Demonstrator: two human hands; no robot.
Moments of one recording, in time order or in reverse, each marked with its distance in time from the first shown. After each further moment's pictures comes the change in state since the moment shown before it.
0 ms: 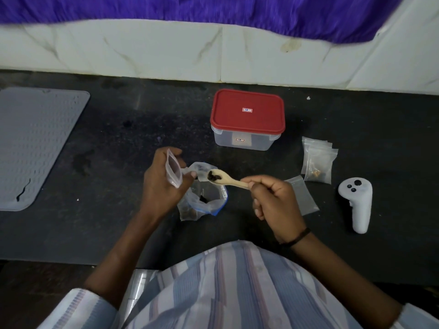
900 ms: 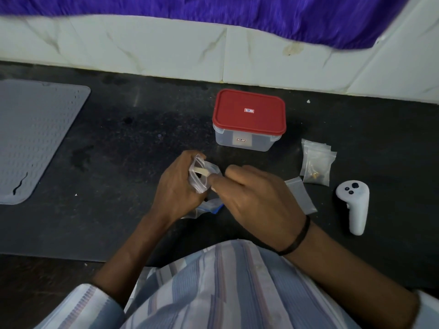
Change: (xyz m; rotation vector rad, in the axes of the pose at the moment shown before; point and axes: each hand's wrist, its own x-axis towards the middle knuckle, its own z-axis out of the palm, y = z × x) left_hand -0.008 0.014 0.016 0.095 -0.080 0.225; right_hand -0.013 -0.057 0.029 -1.167 -0.113 -1.030
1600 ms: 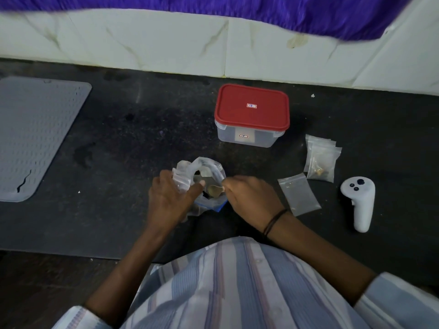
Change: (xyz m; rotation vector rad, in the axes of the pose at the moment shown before) left_hand -0.026 -0.018 0.001 0.137 -0.057 -0.719; right_hand -0.016 0.026 0.070 0.128 -0.403 0.380
